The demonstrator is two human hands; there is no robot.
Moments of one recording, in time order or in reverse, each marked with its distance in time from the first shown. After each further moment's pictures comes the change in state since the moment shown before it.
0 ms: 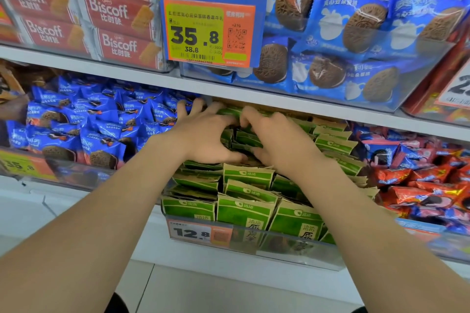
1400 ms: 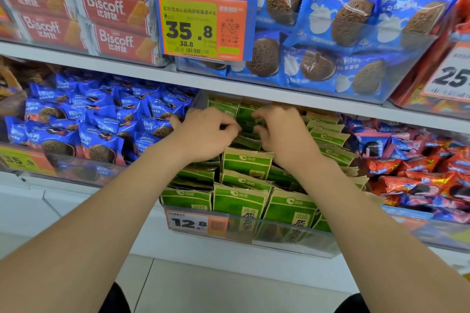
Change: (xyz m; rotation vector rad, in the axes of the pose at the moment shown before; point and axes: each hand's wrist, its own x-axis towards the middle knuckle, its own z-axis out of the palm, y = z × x) left_hand -0.022 0.018 -0.001 -0.400 0.140 -0.124; right_hand -0.006 0.009 0.011 0.123 0.202 0.153
